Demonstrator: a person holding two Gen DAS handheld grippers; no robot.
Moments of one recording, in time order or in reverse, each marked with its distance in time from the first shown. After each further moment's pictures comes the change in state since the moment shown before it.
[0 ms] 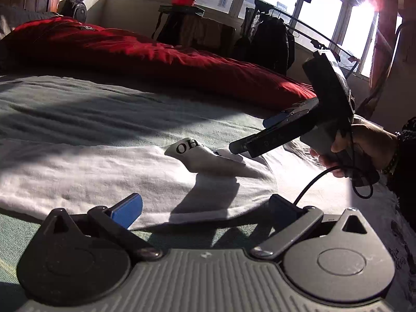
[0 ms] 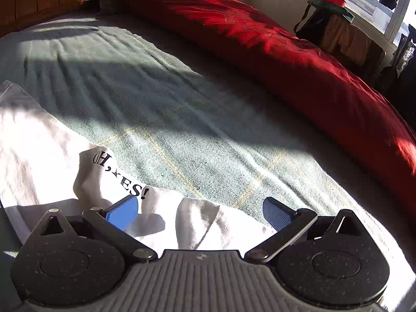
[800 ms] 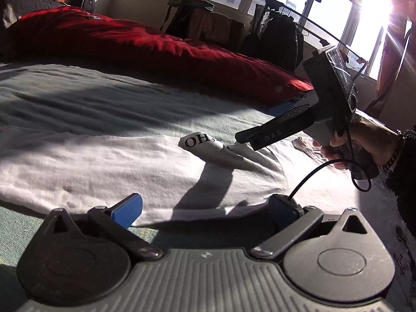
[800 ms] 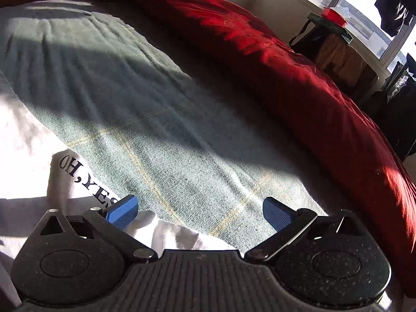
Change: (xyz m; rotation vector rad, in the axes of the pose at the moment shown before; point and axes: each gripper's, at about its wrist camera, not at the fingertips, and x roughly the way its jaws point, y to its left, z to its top) left arm 0.004 0.009 -0.004 -0.047 0.011 -0.002; right arm 0.022 -0.003 0.009 -0.091 -0.008 -0.097
